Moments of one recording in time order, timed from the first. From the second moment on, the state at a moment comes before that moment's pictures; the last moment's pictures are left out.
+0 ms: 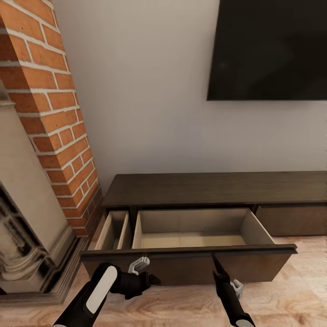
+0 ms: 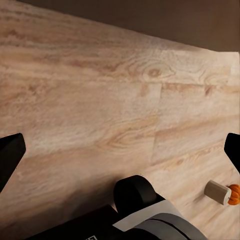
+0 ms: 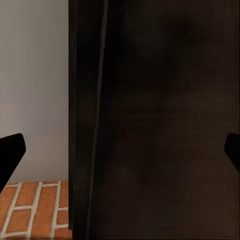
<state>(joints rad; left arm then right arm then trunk) -0.41 -0.03 -0.22 -0.97 0.86 0.98 0.10 -0.42 -0.02 0.07 -0.24 -1.48 -0.03 0.87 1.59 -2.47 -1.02</state>
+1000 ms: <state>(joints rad) -0.41 0.07 -0.15 -1.03 0.97 0.99 0.11 -0.43 -0.08 0.07 -0.33 -1.41 0.52 0.47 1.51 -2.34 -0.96</state>
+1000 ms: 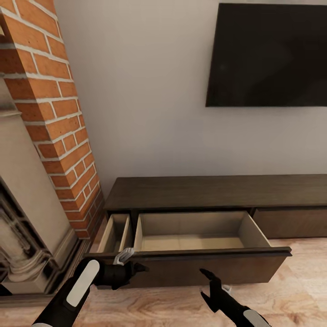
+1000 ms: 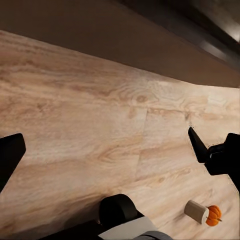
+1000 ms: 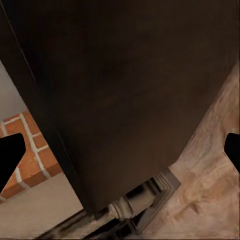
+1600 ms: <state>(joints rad) -0.41 0.09 -0.15 -1.05 0.97 0.99 0.11 -0.42 -0.10 0.13 -0.35 -1.22 0.54 0.48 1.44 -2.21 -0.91</state>
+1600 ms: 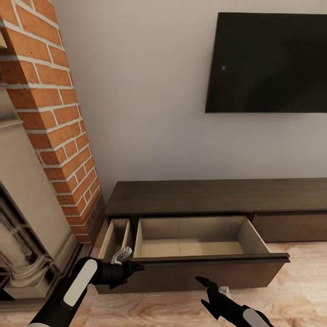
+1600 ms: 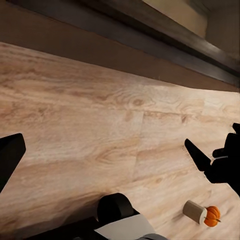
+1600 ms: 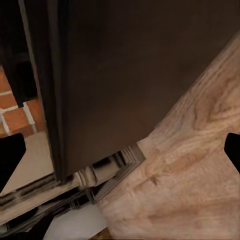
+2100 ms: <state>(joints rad) -0.40 0.09 -0.12 -1.07 1.06 0.98 0.06 -0.47 -0.13 0.12 -0.37 -1.24 0.45 0.47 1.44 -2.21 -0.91</state>
